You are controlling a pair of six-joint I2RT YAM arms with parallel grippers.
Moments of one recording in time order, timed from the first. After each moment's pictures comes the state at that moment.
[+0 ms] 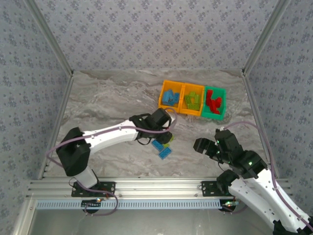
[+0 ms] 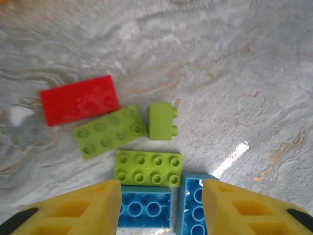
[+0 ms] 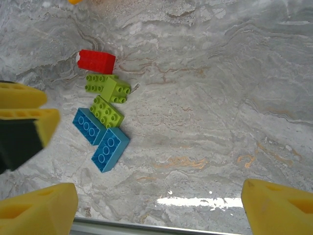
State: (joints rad) left arm -1.00 1.66 1.20 -0.57 -0.01 -0.26; right arm 0.60 0.51 0.68 -1.02 -0.01 0.90
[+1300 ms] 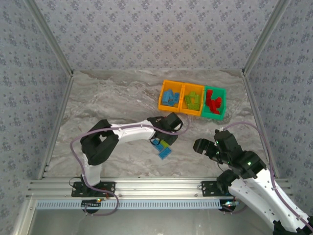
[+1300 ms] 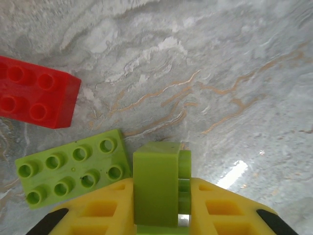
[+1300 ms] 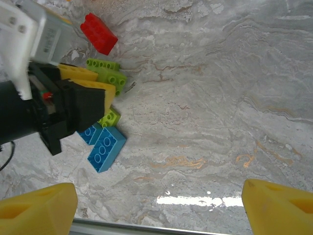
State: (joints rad) left arm -1.03 1.90 1.31 -0.47 -0.08 -0.23; right arm 0.60 0.50 0.65 -1.00 -0.01 0.90
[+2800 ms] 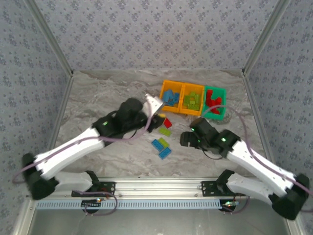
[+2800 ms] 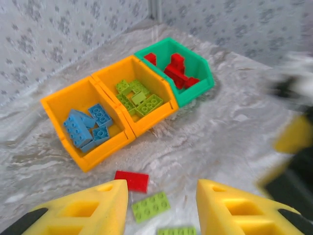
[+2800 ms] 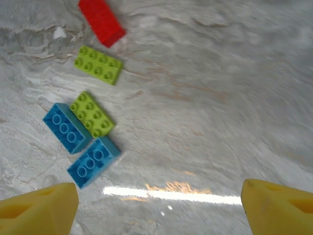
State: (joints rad) left arm -0.97 1.13 1.10 -0.40 -0.06 0.00; right arm 0.78 1.01 0.86 -0.89 0.15 0.78
